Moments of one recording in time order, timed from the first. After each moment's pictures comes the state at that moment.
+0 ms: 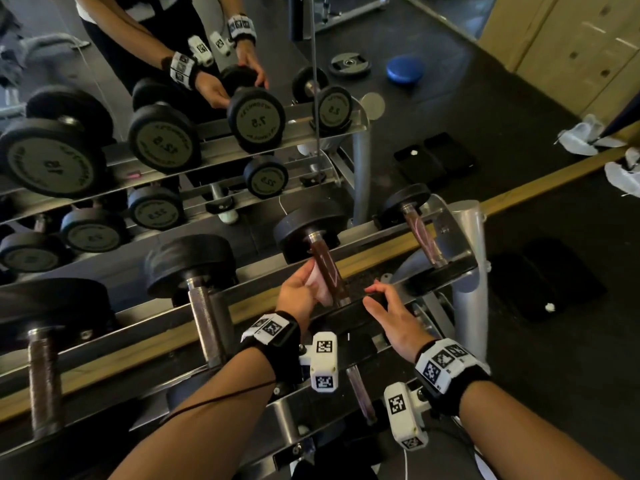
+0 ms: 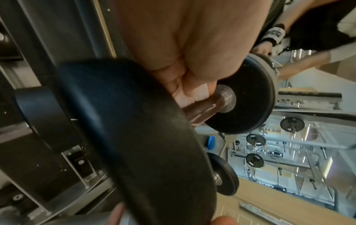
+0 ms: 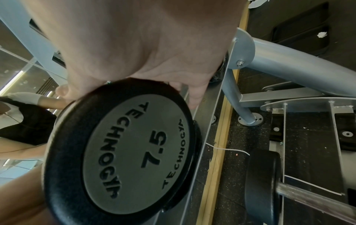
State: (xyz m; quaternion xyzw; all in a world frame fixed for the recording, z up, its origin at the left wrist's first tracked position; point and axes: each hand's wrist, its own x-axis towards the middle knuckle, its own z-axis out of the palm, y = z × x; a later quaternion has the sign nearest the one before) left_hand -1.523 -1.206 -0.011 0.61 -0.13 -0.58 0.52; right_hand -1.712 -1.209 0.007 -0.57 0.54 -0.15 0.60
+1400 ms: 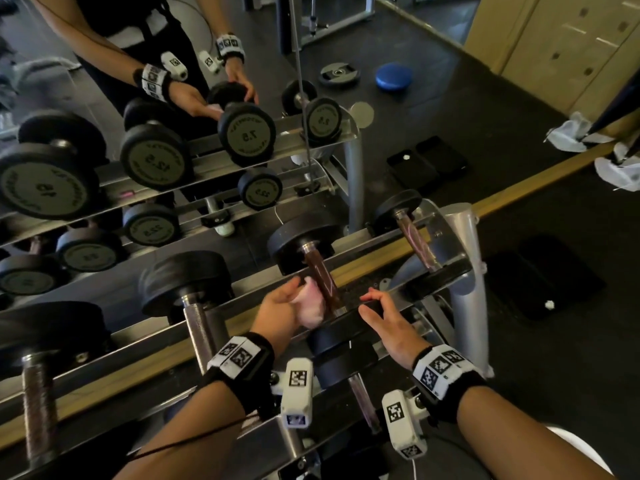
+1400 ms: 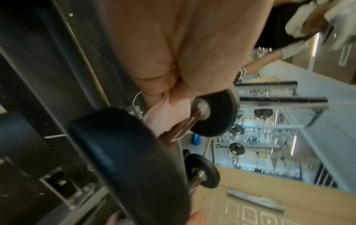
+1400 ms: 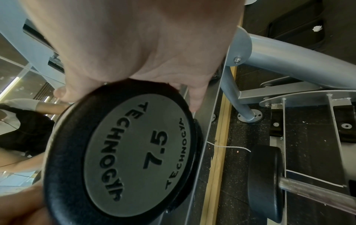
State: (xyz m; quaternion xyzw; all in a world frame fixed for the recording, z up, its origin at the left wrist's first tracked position) left_hand -1.499 -1.200 0.012 0.56 -0.06 -0.66 0.50; right_hand -1.714 -1.213 -0.010 -0.56 0.52 -0.17 0.62
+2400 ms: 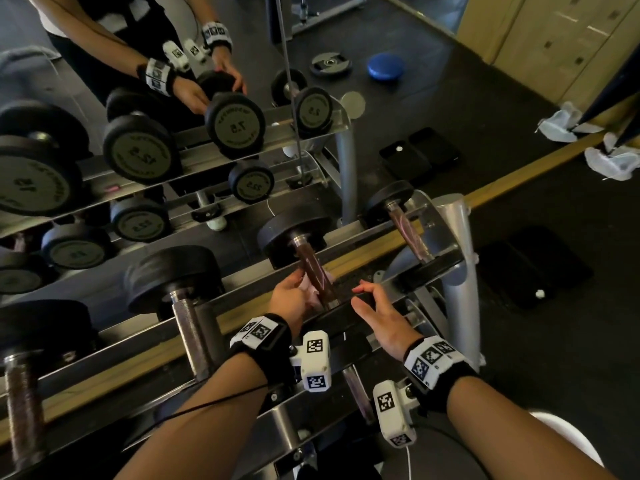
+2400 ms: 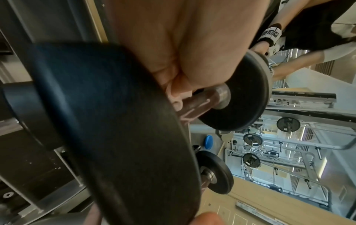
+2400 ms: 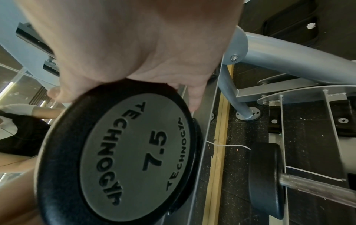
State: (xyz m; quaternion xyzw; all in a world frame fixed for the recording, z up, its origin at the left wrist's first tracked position) left_hand -1.531 -1.208 0.010 0.62 -0.14 -0.61 0.48; right_hand -1.715 -1.211 -0.010 -0.55 0.53 -0.18 0.62
